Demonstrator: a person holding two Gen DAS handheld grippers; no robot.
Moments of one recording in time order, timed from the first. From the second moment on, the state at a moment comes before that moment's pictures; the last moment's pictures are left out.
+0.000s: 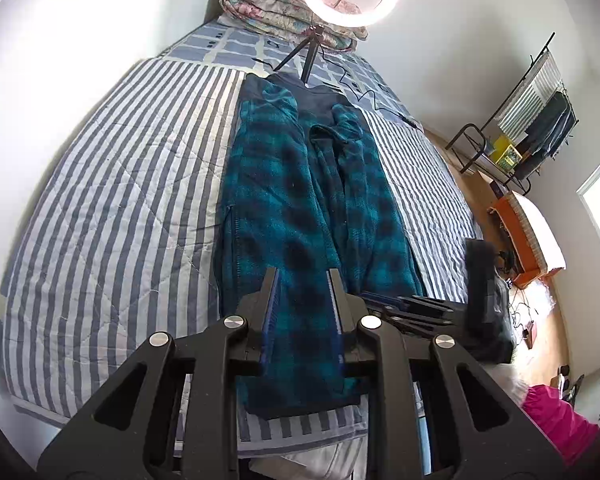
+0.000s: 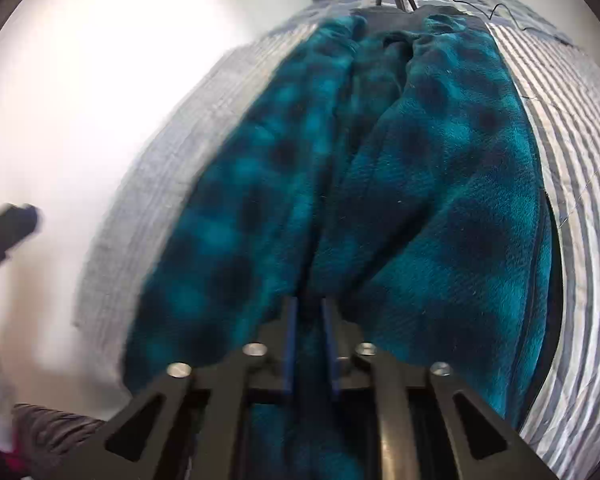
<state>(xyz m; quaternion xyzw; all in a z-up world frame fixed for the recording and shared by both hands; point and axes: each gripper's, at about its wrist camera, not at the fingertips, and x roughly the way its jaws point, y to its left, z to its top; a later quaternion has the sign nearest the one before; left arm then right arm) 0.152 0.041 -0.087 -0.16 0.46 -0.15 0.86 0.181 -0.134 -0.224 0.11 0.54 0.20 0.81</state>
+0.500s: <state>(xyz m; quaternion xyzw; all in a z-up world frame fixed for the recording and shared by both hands) 0.153 0.045 -0.112 -0.15 0.49 -0.15 0.84 0.093 -0.138 -0.229 0.04 0.54 0.23 0.81</state>
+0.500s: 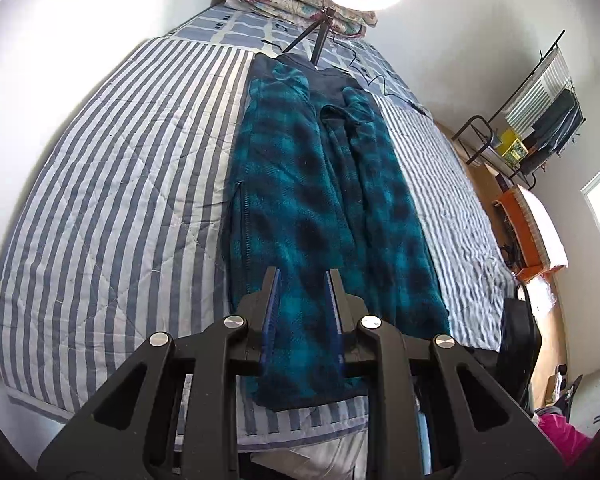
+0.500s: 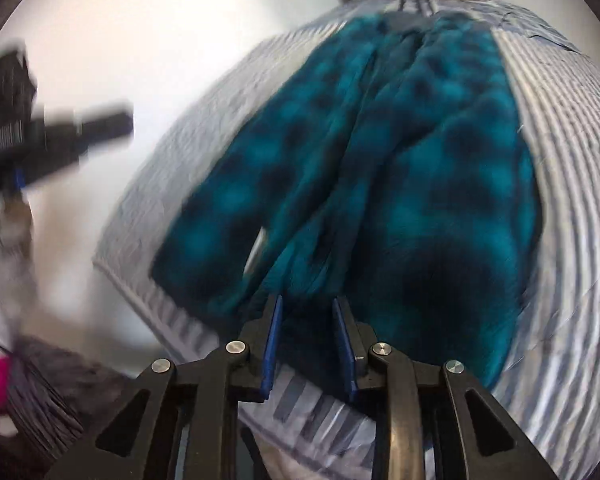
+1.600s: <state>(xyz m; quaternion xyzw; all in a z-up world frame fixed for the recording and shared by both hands) 0.149 0.030 -0.238 -0.27 0.63 -0.18 0.71 0.100 -0.244 -0.270 0.27 0.54 0.24 0.76</state>
